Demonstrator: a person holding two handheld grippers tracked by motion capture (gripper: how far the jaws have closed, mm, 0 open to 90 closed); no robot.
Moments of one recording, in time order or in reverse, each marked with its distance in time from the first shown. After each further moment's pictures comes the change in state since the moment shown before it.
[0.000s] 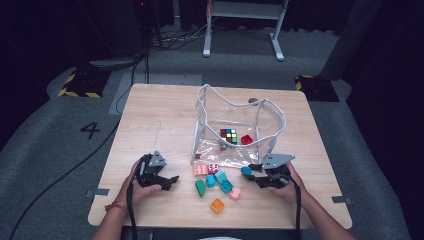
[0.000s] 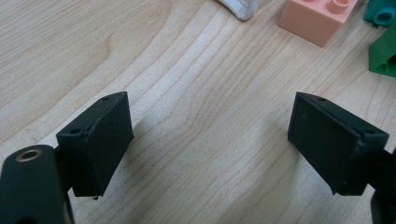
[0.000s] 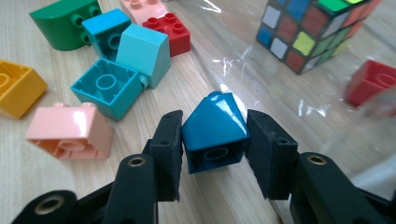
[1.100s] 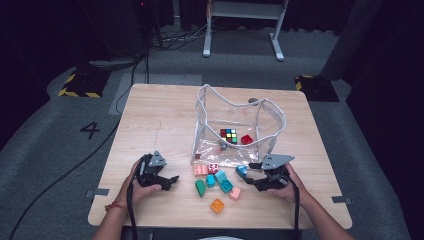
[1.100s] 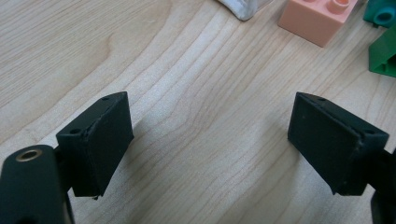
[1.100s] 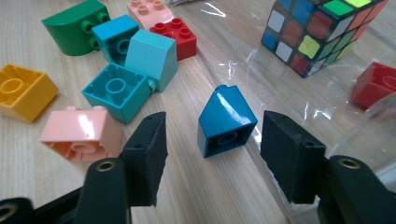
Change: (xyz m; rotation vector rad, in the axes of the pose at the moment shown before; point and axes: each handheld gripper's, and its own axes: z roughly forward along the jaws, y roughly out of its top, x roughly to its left) left arm 0.000 0.000 0.000 -0.002 0.002 0.003; right arm 0.003 0.001 0.004 -0.006 0.016 0.009
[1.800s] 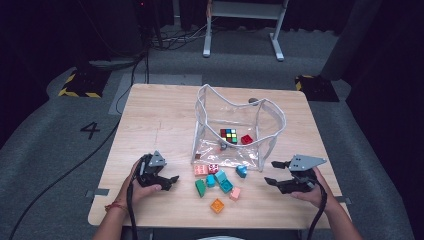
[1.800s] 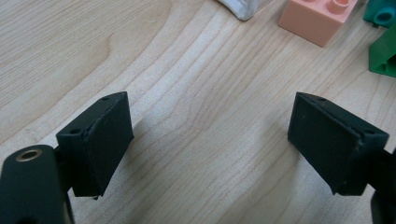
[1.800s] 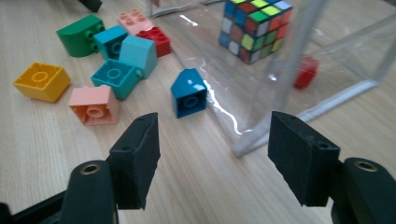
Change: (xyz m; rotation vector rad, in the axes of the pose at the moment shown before) left arm 0.000 0.000 0.000 0.000 0.000 -0.001; right arm -0.007 -0.014 -0.069 -0.048 -0.069 0.030
